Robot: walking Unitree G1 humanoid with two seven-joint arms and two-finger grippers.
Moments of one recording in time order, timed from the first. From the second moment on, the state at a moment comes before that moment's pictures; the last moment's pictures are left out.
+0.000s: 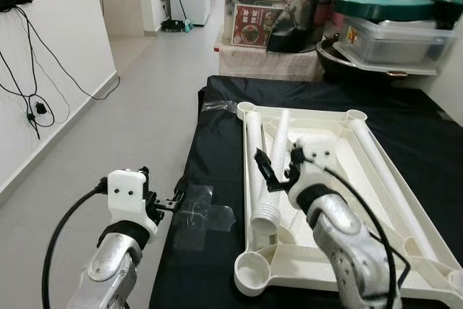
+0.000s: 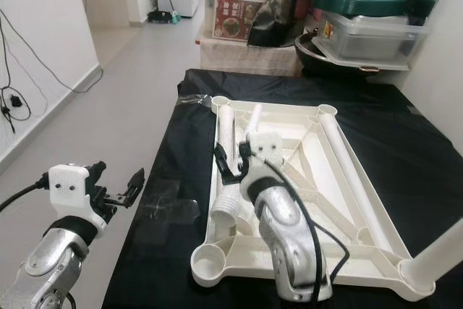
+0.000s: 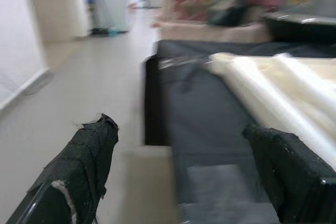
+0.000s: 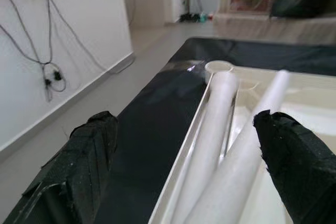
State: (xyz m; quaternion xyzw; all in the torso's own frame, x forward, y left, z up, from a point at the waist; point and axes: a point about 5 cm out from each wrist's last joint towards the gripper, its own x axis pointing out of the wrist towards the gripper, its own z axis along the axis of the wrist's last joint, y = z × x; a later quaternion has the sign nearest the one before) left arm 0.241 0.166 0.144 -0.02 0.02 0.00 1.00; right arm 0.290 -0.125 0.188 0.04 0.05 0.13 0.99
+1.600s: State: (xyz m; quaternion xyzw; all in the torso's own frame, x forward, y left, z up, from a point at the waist) left arm 0.242 0.163 0.134 -0.01 0.04 0.03 1.00; right arm 0.333 -0.119 0.138 0.03 0.32 0.04 0.95
